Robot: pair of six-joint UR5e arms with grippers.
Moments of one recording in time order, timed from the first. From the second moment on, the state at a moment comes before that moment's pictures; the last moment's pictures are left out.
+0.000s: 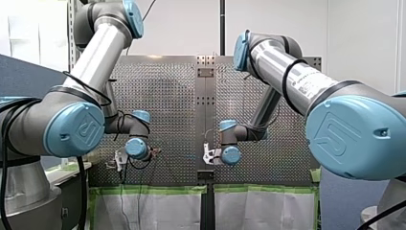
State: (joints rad) left arm -0.16 -2.19 -2.11 -2.26 -1.78 -1.82; right arm 2.21 -0.55 1.35 -0.58 1.73 1.54
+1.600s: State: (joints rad) left arm -0.29 -2.19 -2.16 -2.09 -1.97 -1.61; right arm 2.21 -0.55 1.35 -0.58 1.73 1.54
